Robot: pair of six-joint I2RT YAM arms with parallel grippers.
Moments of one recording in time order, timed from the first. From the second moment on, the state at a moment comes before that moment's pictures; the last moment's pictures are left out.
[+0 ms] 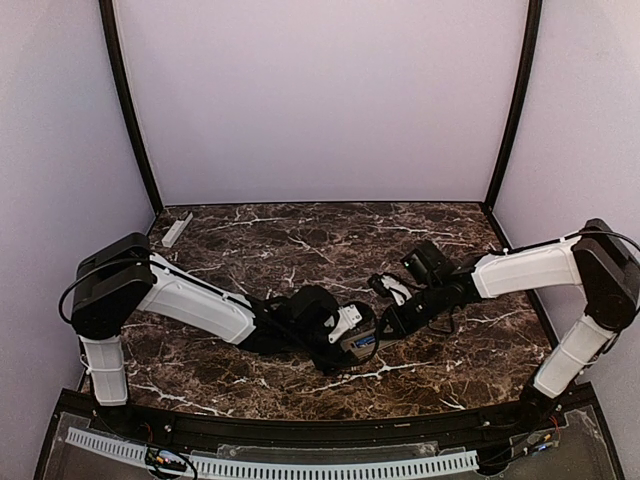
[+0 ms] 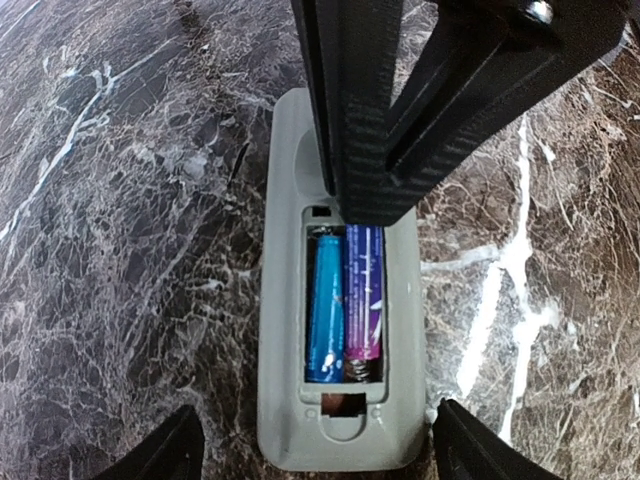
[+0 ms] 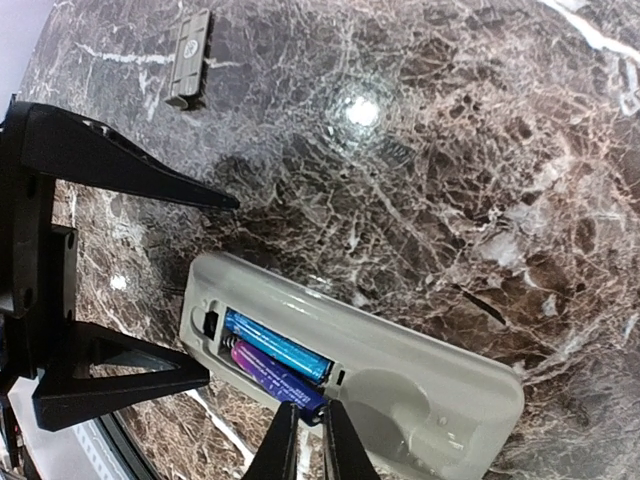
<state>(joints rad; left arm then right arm) -1.13 1.95 1.06 0.09 -0.01 0.03 0.73 1.60 0.82 -0.28 -0.45 0.24</state>
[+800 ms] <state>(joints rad) -1.13 1.97 1.06 0.12 0.03 0.03 0.75 1.62 0.84 -0.29 -0.44 0.21</state>
